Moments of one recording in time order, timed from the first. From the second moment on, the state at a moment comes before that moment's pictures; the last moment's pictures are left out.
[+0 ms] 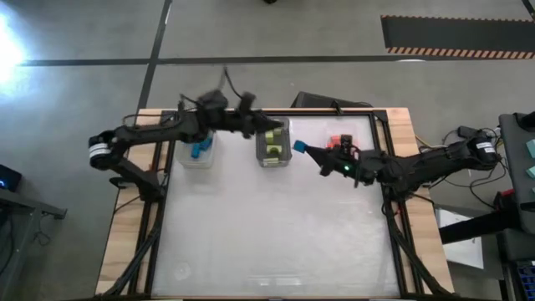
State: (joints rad) left arm 0.34 1.48 1.16 0.45 0.47 -0.88; right arm 0.12 1.06 0.61 0.45 0.58 0.89
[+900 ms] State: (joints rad) left arm 0.56 1.10 1.16 0.45 0.48 -0.82; right arm -0.22 2.13 1.69 0.21 0.12 0.40
